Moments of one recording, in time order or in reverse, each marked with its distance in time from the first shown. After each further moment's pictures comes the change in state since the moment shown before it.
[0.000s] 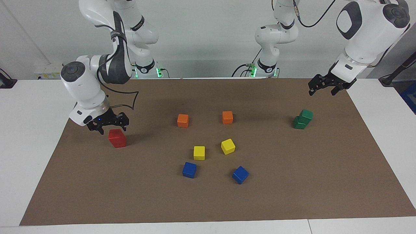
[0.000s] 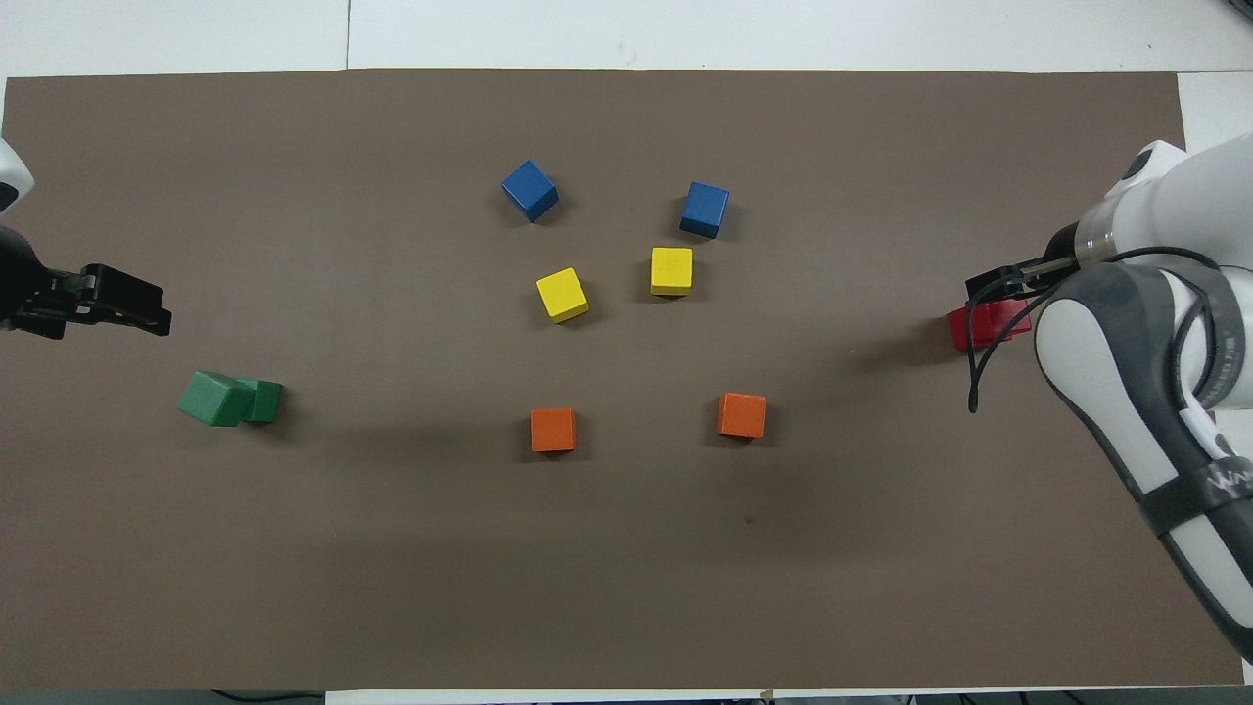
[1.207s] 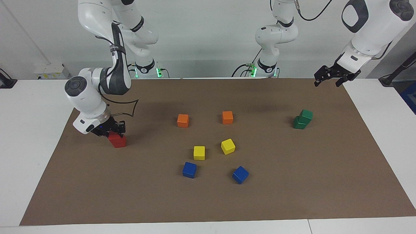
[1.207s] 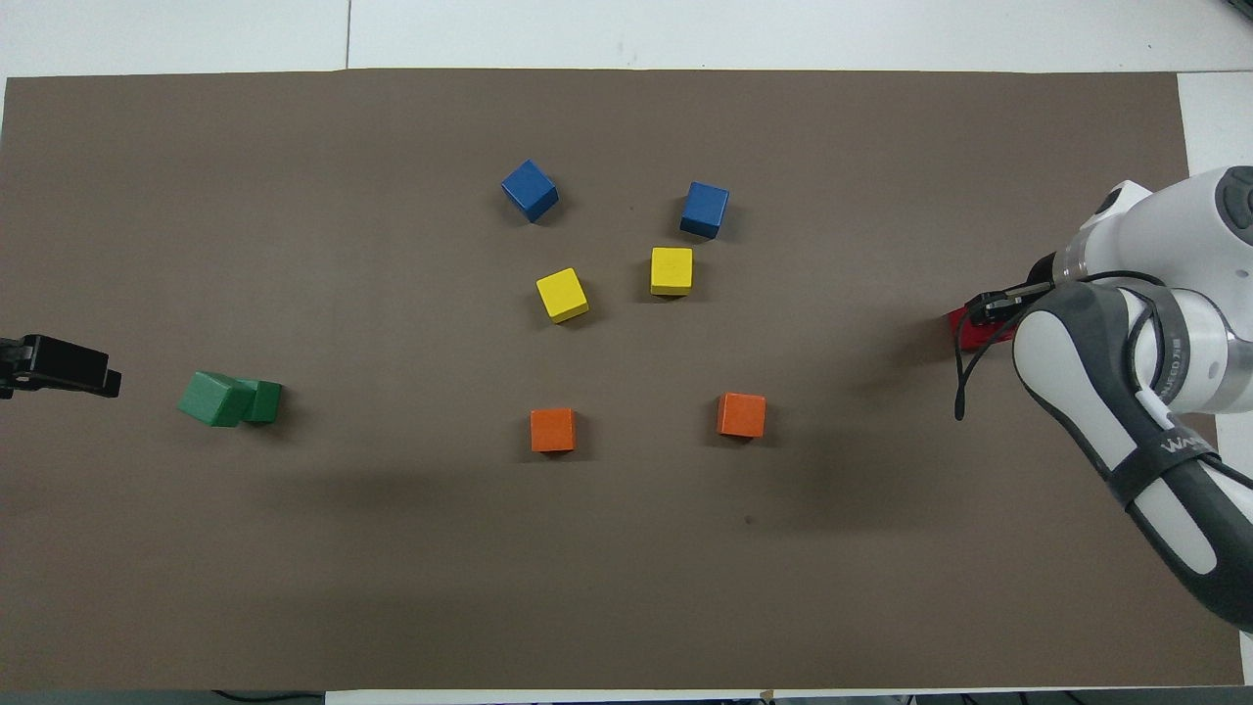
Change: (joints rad) left arm 0.081 -0.126 0.002 -0.154 0.001 0.002 0.106; right arm -0.046 0.101 -0.008 -0.122 0.000 0.173 -0.012
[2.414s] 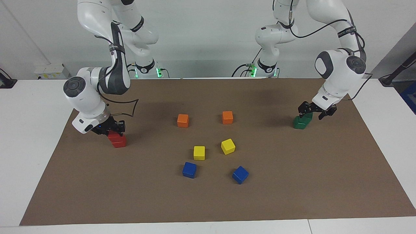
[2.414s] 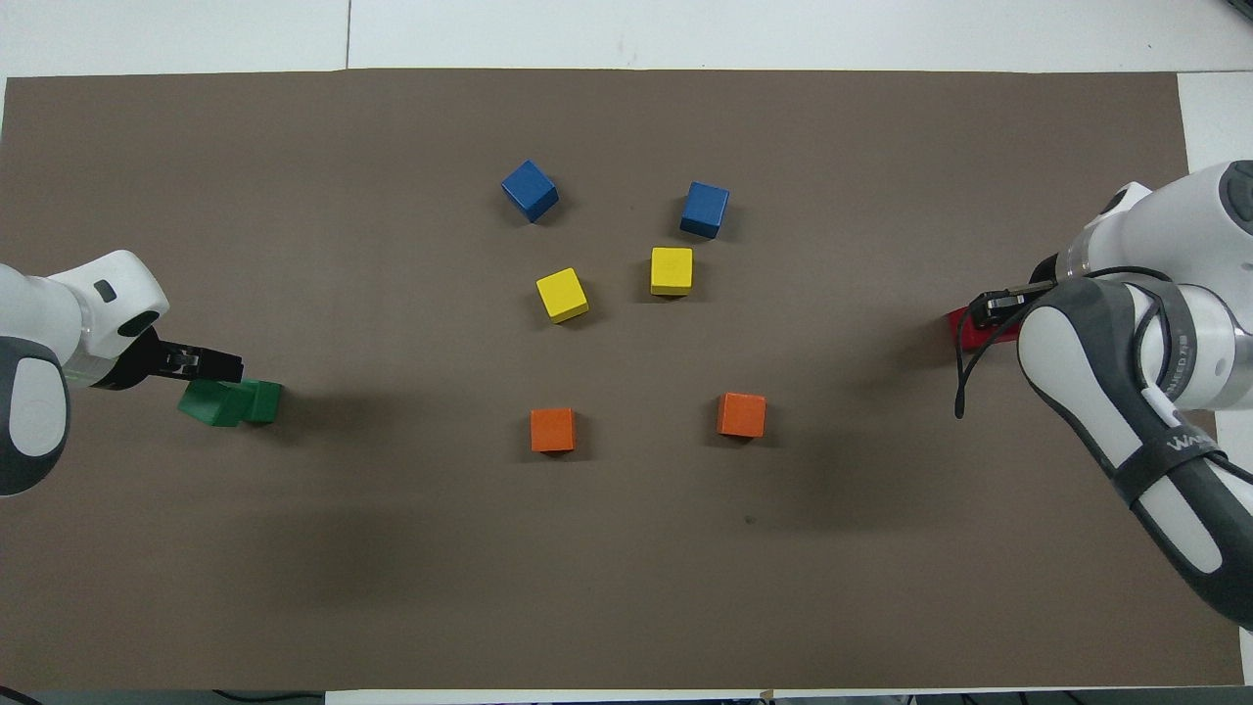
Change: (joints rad) left arm -0.002 0.097 -0.005 -0.356 0.001 0.545 0.119; right arm 0.000 0.001 -0.001 0.014 0.000 -0.040 0.045
